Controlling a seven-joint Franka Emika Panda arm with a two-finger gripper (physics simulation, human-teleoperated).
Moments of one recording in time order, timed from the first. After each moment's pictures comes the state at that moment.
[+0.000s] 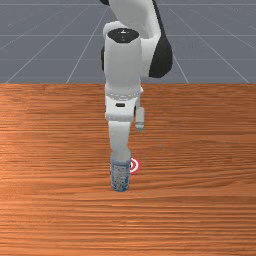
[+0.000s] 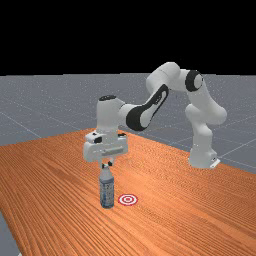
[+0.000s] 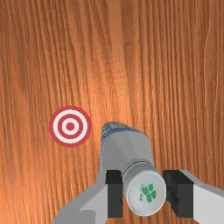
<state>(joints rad) -0.01 0.64 -0.01 -1.48 -0.02 2.16 -0.72</state>
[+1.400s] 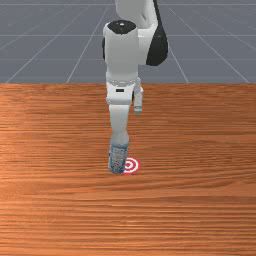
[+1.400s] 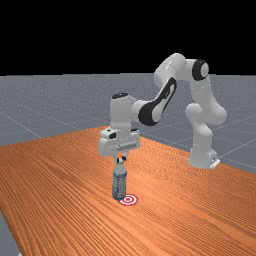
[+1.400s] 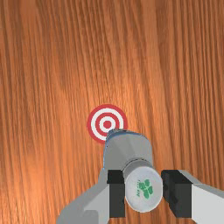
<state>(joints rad) -0.02 0.41 -0.01 -1.82 -0.01 2.24 -0.73</state>
